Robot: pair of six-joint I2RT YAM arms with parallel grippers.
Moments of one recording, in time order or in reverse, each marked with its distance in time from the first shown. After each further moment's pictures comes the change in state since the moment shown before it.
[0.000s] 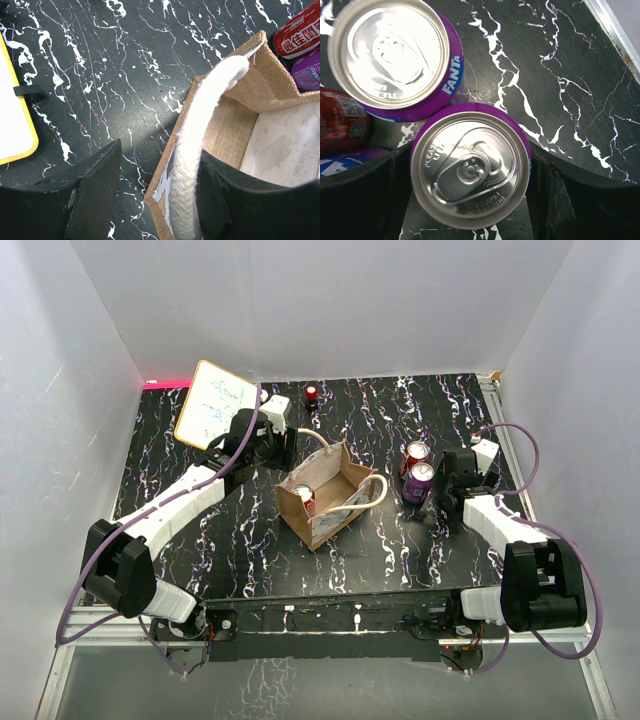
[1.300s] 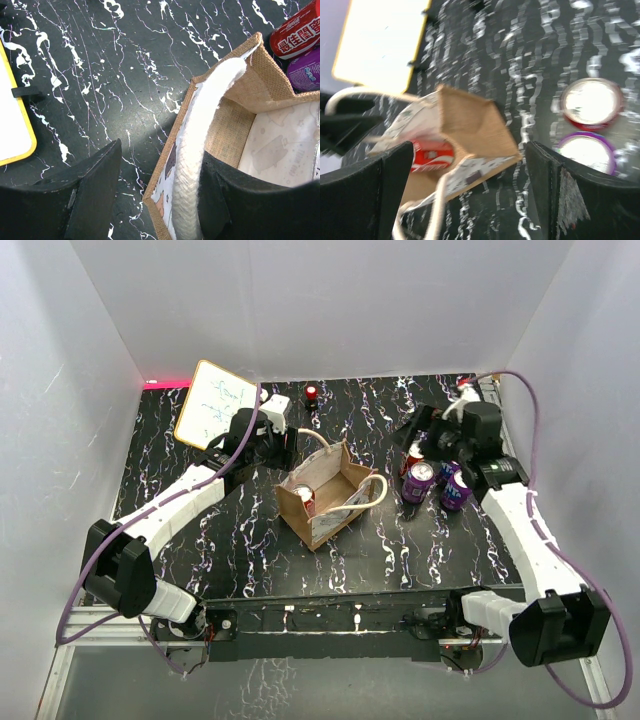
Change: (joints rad) left arm 0.000 0.000 0.004 0.000 0.010 -0.003; right arm 0.035 -0.198 0.402 -0.254 -0.801 0.052
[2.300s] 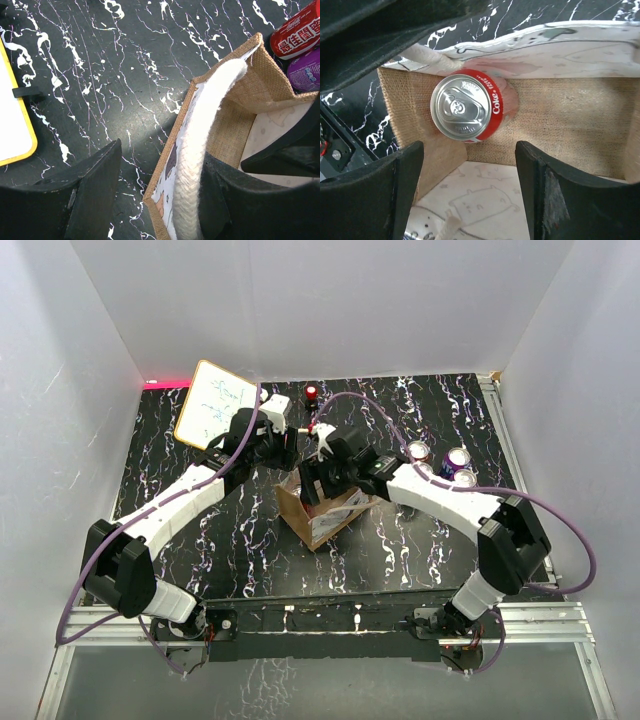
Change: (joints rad) left arm 0.000 0.000 0.002 -0.001 -0.002 0.001; right arm 0.651 0.470 0.183 -0.017 0.100 -0.179
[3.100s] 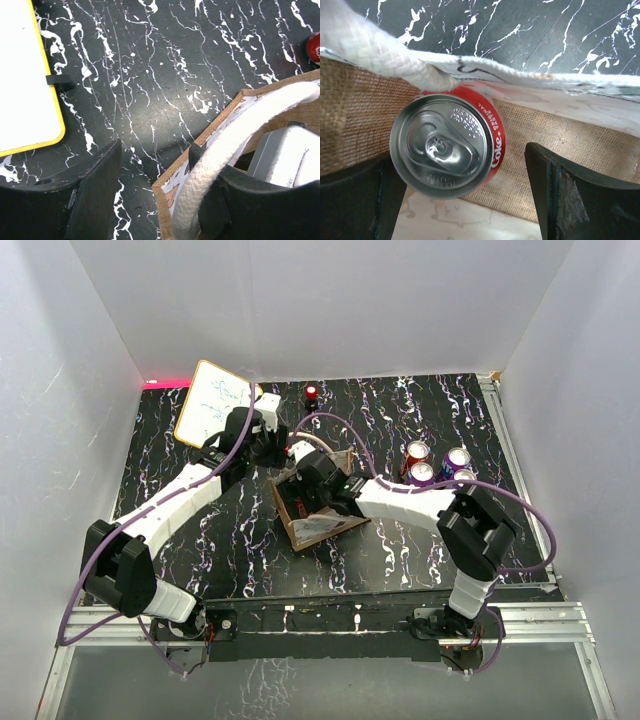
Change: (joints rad) left arm 0.023 0.000 0.000 -0.024 -0.061 0.004; right arm 0.145 0.165 -0.026 0.153 0.267 -0.027
